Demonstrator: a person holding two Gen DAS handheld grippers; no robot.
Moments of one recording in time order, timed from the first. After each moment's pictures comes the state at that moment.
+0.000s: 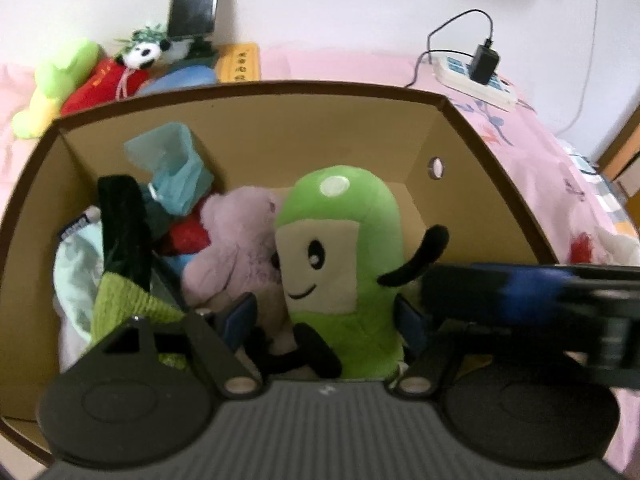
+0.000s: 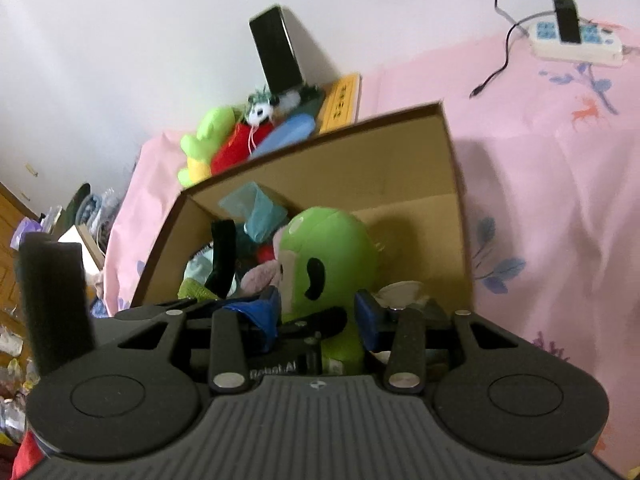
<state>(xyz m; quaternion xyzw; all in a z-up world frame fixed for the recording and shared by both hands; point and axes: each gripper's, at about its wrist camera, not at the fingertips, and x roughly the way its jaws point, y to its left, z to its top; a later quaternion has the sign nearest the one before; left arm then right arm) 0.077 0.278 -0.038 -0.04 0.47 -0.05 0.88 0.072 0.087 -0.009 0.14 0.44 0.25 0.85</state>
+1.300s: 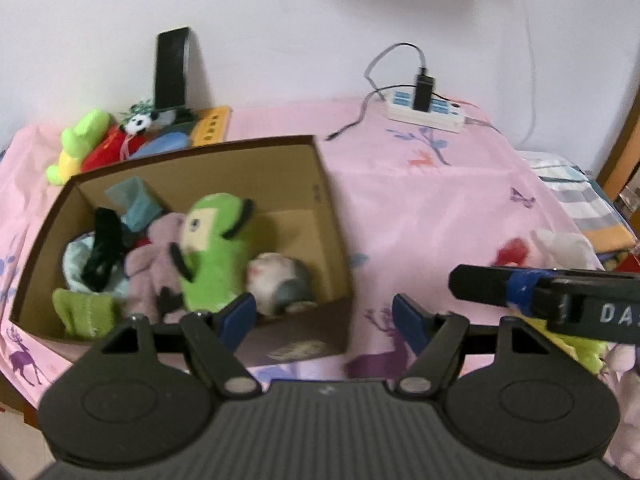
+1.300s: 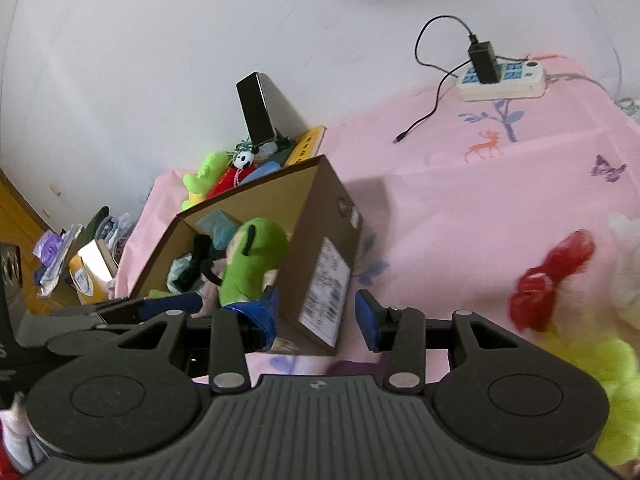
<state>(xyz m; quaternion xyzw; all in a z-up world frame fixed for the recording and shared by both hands) -0.008 0.136 0.020 0.00 0.40 -0.01 0.92 0.020 -0.070 -0.003 0.16 0.38 0.28 0.87</state>
